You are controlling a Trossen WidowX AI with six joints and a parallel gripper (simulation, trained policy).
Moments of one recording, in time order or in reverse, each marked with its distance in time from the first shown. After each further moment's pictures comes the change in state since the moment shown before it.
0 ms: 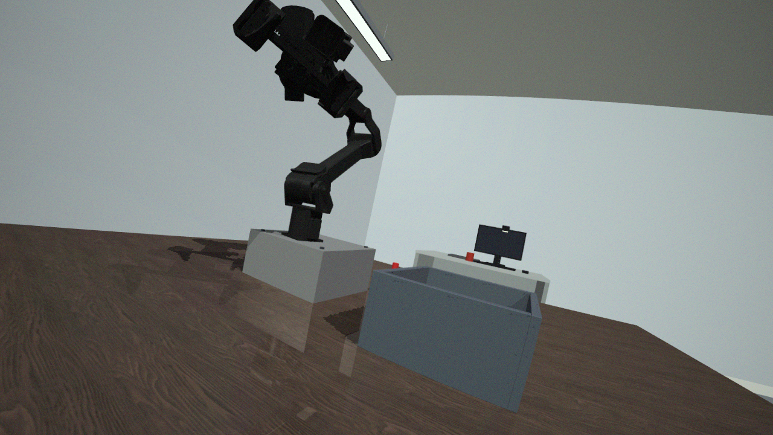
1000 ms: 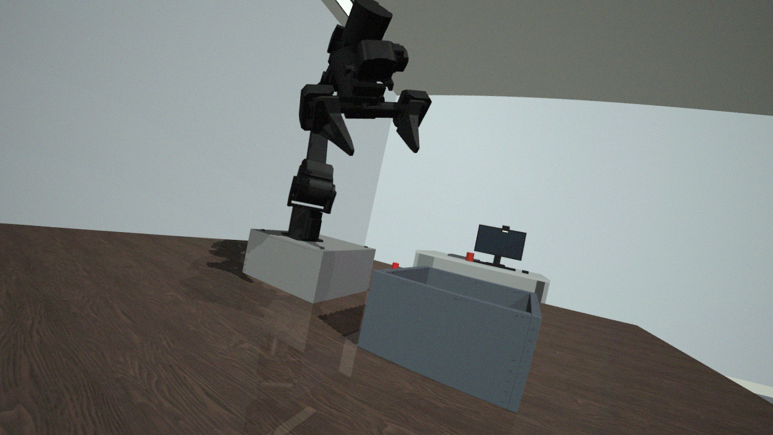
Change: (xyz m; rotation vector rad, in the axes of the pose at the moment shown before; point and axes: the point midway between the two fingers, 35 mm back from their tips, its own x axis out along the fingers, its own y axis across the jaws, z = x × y) arm 0.026 0.132 -0.018 0.653 0.664 0.325
